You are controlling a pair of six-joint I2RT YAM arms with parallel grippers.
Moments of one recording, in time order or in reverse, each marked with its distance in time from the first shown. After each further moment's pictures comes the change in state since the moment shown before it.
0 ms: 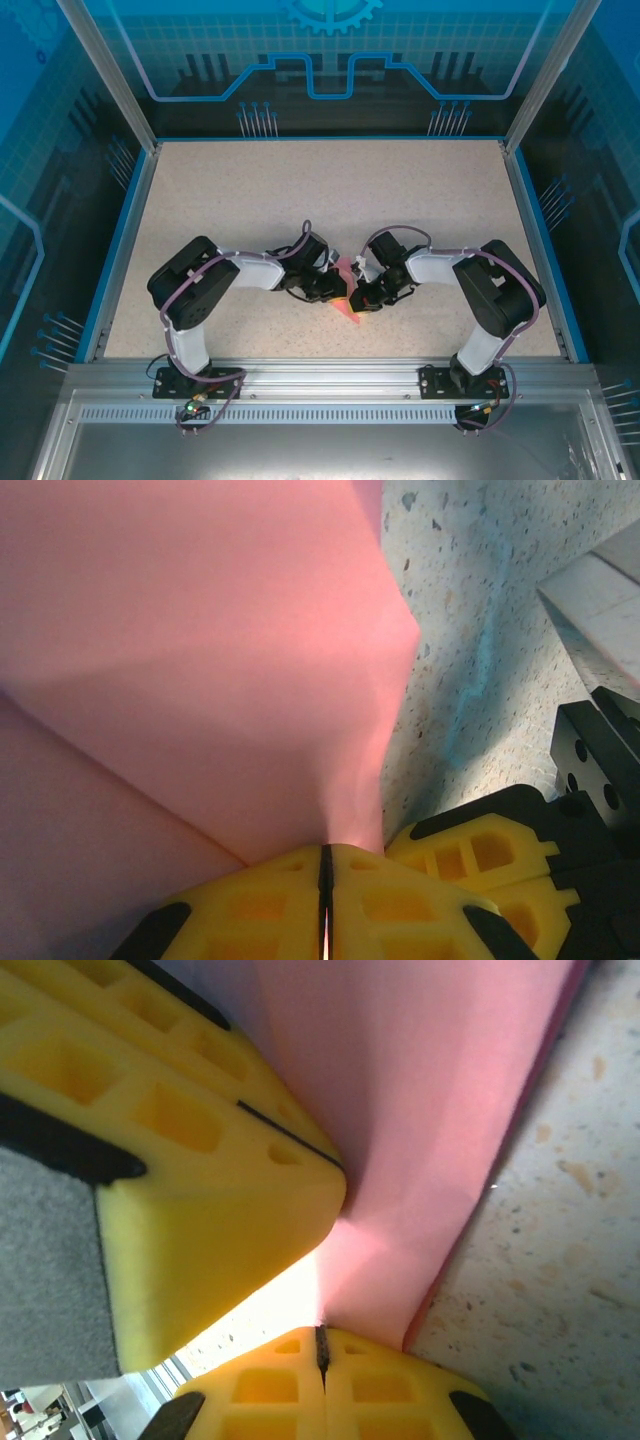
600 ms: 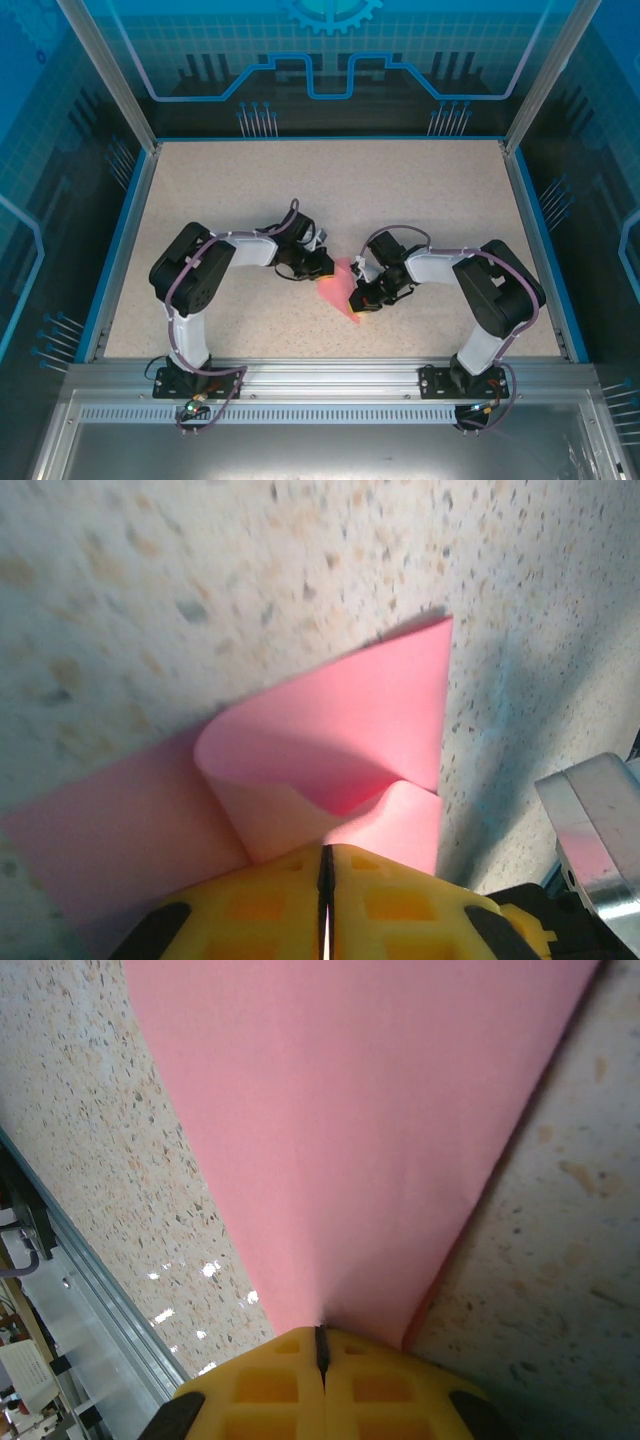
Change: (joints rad) left arm 0.177 0.071 0.146 -0.168 0.017 0.201; right arm 0.005 0.001 0.006 -0.010 0.009 0.000
